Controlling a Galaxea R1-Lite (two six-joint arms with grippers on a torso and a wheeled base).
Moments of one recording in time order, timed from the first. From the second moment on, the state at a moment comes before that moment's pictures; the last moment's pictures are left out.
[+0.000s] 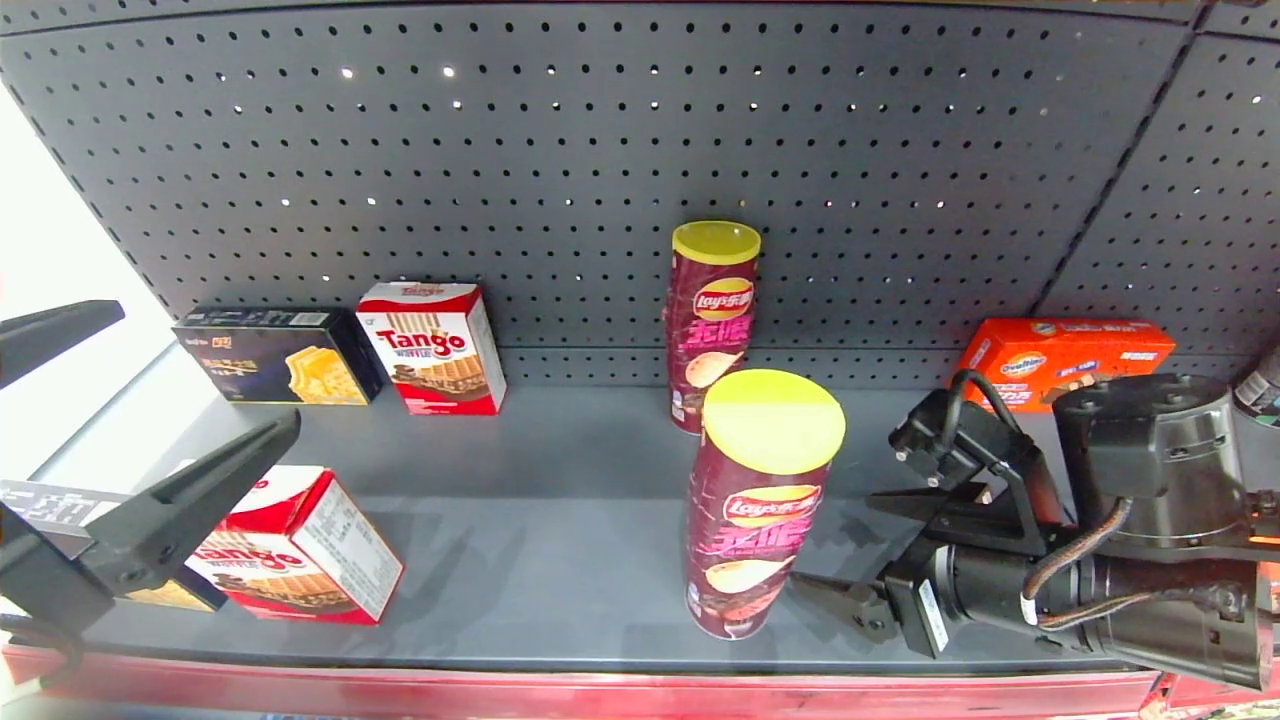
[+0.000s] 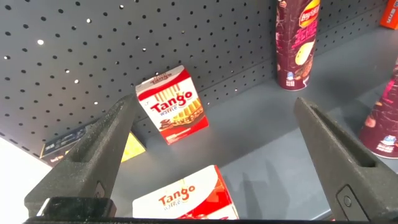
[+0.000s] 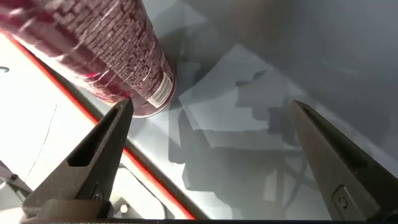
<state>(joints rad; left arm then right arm) -0.51 0.92 -0.55 -0.47 0.15 0.33 0.71 1.50 -0.70 -0.33 -0.03 -0.08</state>
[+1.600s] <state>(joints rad) -0.51 0.91 -0.53 -0.47 0.15 0.32 0.54 1.37 -0.66 -0.37 -0.03 -0.09</state>
